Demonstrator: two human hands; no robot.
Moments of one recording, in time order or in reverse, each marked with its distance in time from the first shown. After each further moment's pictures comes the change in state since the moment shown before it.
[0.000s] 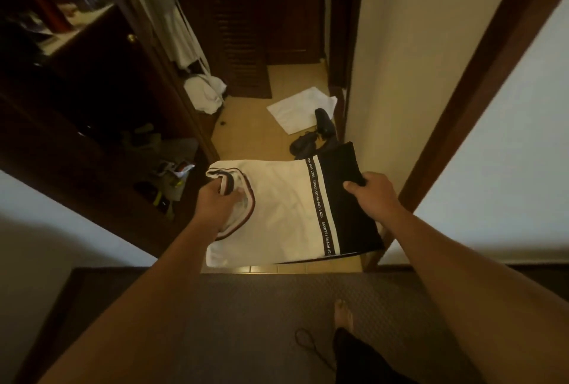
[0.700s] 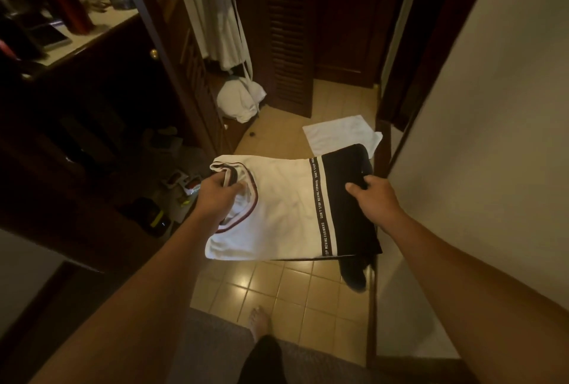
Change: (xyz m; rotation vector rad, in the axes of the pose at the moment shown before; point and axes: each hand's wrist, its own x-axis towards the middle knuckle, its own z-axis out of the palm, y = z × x) left_hand 0.248 0.077 0.021 -0.188 0.151 -0.072; right_hand 0.291 -0.121 0.039 -0.093 -0.141 -0.059
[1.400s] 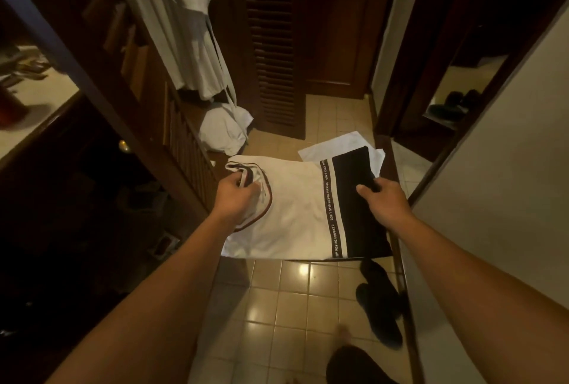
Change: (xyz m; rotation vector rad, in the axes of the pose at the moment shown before) left_hand 0.296 0.096 0.013 0.046 -0.119 0.076; right_hand 0.239 -0.111 0.070 0.073 0.122 0.113
